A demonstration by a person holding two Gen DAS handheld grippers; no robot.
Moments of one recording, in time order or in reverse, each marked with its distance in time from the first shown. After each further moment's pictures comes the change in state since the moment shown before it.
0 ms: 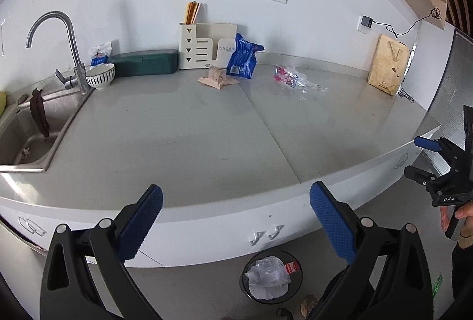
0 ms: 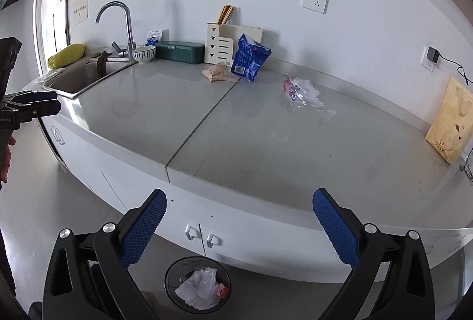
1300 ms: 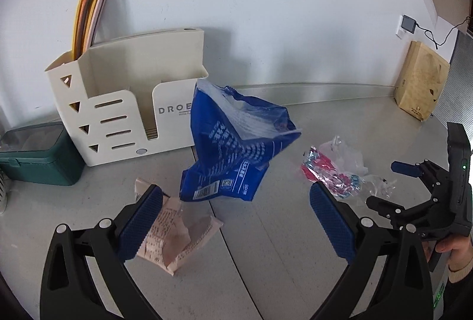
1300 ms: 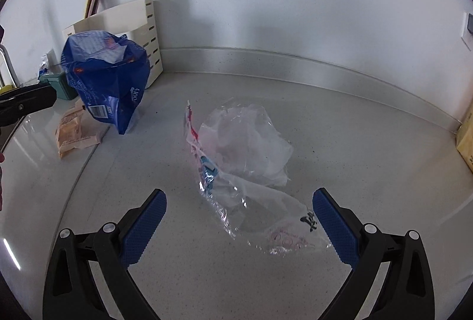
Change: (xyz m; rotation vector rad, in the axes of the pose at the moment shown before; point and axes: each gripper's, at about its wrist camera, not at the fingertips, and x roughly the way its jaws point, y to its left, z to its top) left arm 0.392 -0.029 0.281 0.057 0.067 -0.100; right arm 0.350 -0.185 0.184 0.172 0.166 -0.084
